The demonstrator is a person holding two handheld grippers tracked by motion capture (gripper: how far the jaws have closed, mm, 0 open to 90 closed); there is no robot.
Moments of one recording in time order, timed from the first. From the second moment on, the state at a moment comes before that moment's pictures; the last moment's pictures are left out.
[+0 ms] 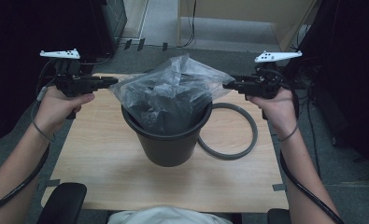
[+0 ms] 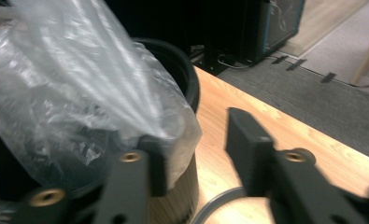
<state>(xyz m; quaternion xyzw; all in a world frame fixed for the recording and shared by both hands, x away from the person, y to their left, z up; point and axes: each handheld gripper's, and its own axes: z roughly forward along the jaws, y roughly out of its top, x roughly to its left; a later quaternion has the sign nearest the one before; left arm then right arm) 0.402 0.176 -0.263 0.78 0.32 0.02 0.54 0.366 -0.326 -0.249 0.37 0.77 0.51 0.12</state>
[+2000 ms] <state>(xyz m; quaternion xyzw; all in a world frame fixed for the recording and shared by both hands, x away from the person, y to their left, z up) 0.445 0.101 -0.246 0.84 0.24 0.07 0.48 0.388 -0.272 -0.229 0.33 0.78 0.52 0.14</state>
